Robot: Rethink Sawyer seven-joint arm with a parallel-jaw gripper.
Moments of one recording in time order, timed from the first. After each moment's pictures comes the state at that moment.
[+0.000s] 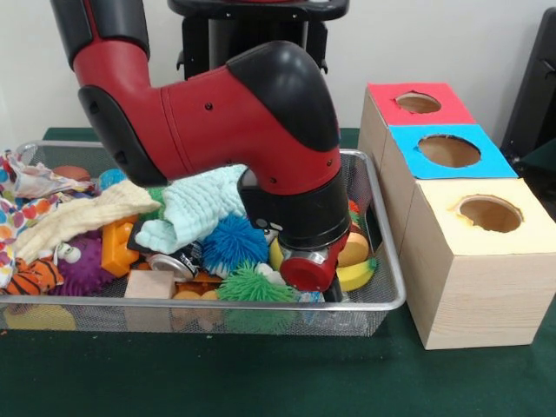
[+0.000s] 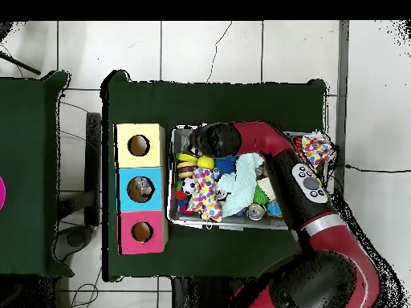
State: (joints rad) arm -0.67 -0.26 0.76 1.32 -0.65 0.77 0.66
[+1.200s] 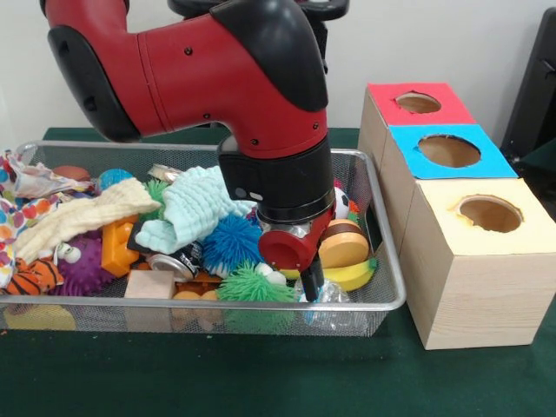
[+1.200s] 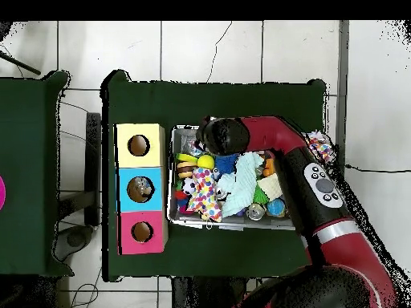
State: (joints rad) arm -0.68 -0.34 0.73 1.35 -0.63 0.78 0.66
